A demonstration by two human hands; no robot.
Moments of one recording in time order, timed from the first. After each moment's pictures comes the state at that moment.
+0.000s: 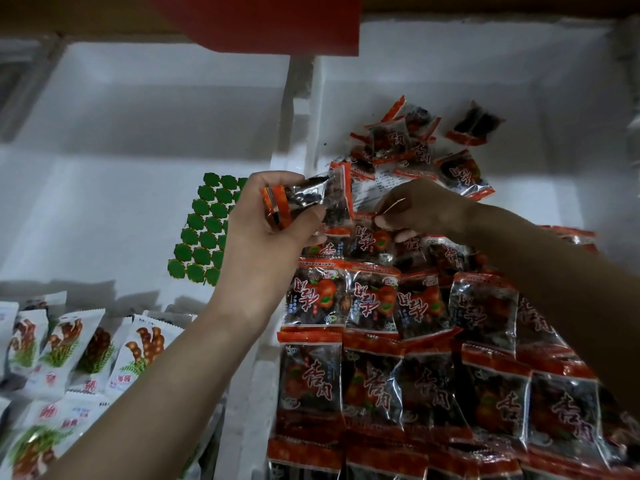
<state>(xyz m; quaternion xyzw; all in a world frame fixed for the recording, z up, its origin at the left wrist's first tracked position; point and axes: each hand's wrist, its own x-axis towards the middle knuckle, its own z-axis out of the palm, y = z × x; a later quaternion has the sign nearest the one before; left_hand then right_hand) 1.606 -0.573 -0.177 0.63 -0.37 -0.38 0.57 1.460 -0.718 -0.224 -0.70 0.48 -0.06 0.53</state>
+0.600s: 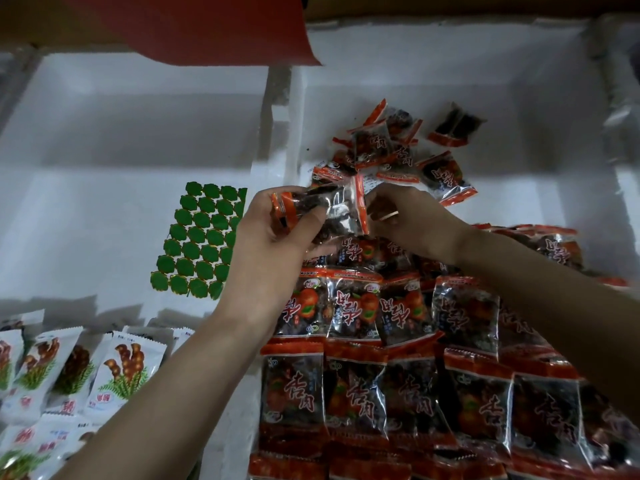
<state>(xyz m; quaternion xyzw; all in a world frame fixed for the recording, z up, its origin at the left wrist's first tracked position) 1.589 -0.584 -0.181 0.61 -0.33 -0.44 0.57 1.448 -0.705 -0.230 -0.81 0.44 -0.12 0.36</state>
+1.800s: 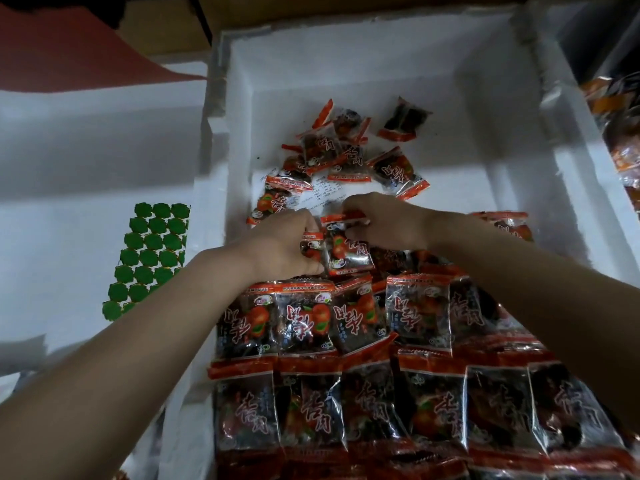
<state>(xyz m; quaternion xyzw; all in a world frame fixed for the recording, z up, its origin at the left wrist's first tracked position) 1.584 -0.662 -0.216 0.67 -0.69 -0.28 -0.04 1.426 -0.722 -0.225 -0.83 0.44 0.02 0.34</state>
